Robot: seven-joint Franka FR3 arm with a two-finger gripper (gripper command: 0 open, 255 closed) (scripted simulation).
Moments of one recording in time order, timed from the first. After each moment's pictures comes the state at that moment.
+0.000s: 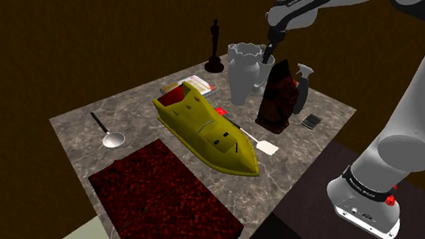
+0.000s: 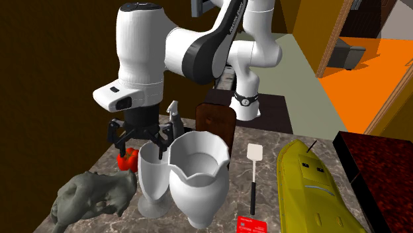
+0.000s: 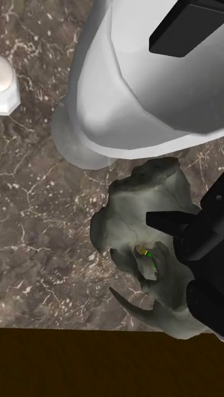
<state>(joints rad) -0.08 0.19 -0.33 -2.00 0.01 2.39 -0.71</state>
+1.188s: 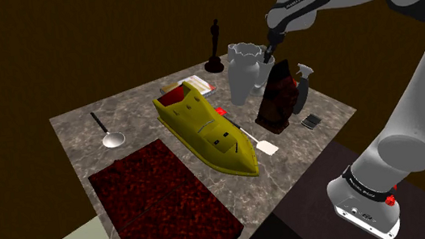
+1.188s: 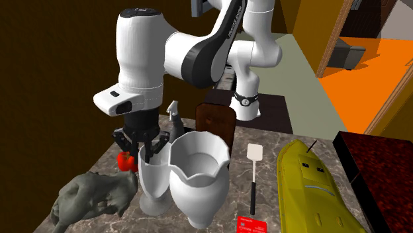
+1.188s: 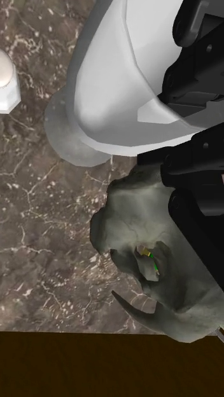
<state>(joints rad) -0.08 0.20 -0.33 -2.00 0.02 2.41 -0.72</state>
